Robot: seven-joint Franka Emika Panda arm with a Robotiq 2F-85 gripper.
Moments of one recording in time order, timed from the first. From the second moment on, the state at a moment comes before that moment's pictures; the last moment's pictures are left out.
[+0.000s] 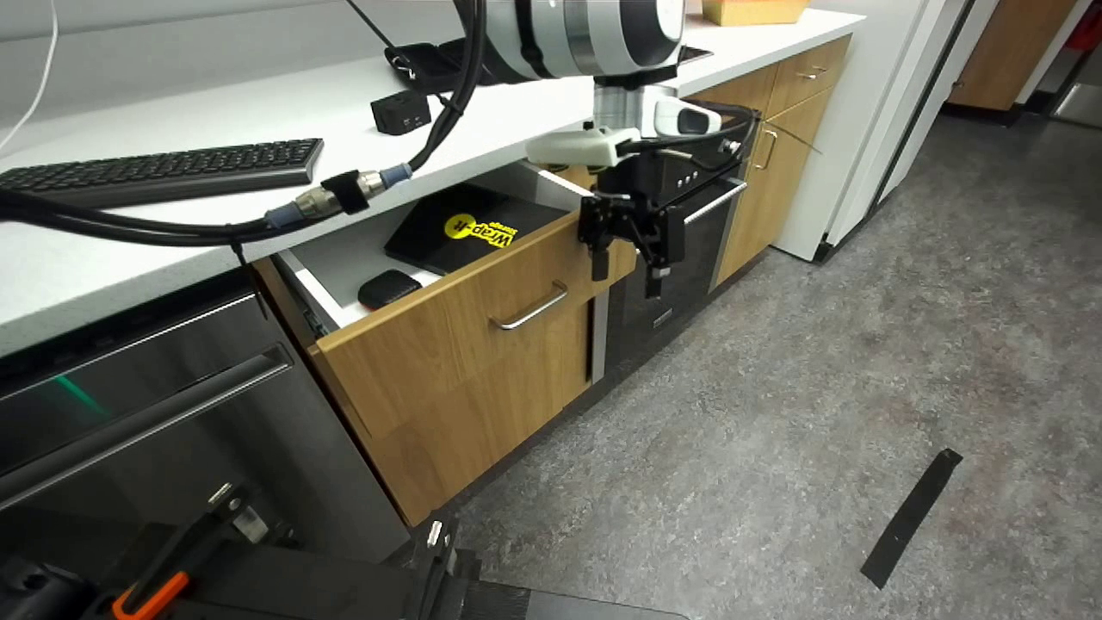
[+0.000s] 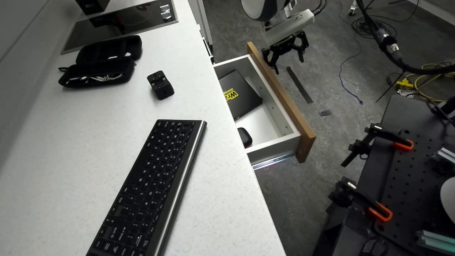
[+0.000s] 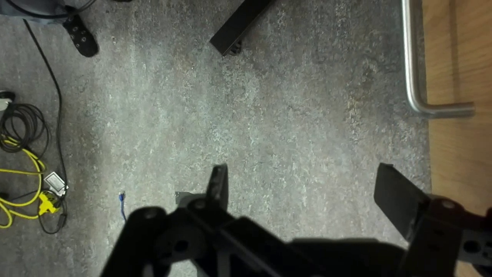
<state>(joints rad) -0.17 0.68 -0.19 -1.77 -0.07 2.12 0.47</state>
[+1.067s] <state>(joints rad) -0.12 0.78 -0.18 -1.70 -0.06 2.08 0.48</state>
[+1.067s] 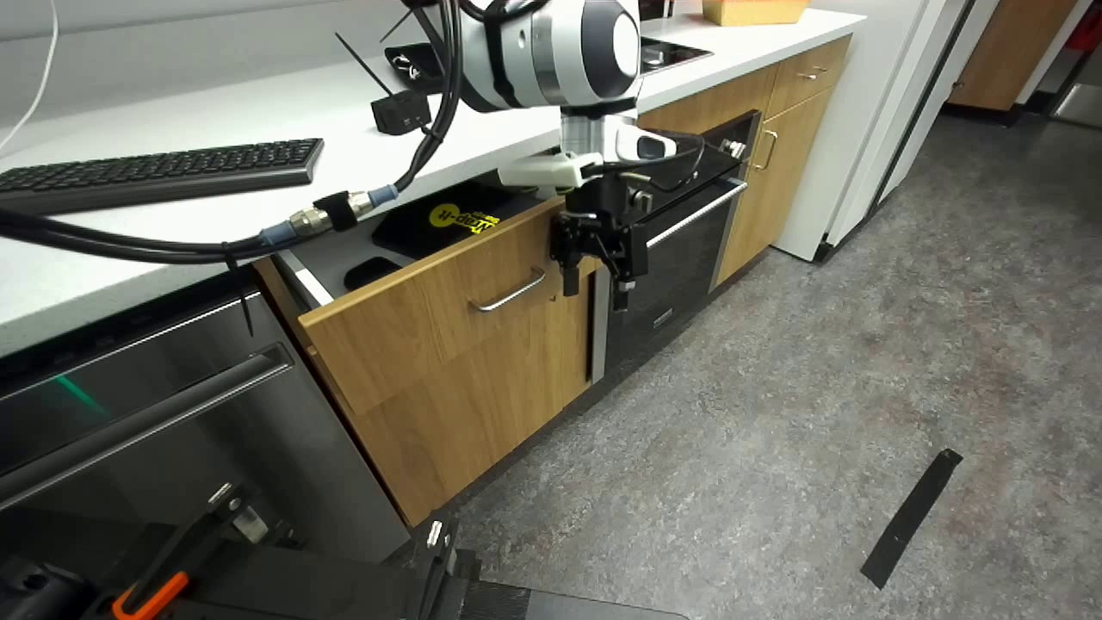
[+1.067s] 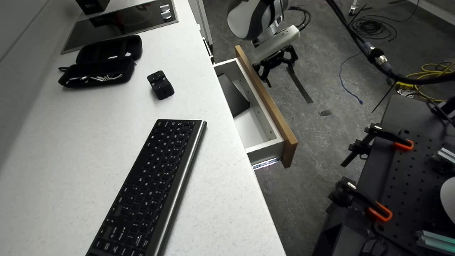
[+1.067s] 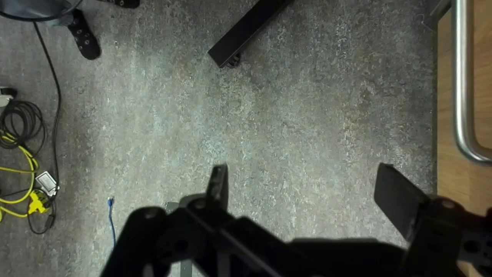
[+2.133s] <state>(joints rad) -0.05 0.94 -0.06 -1.45 0.00 2.09 0.34</state>
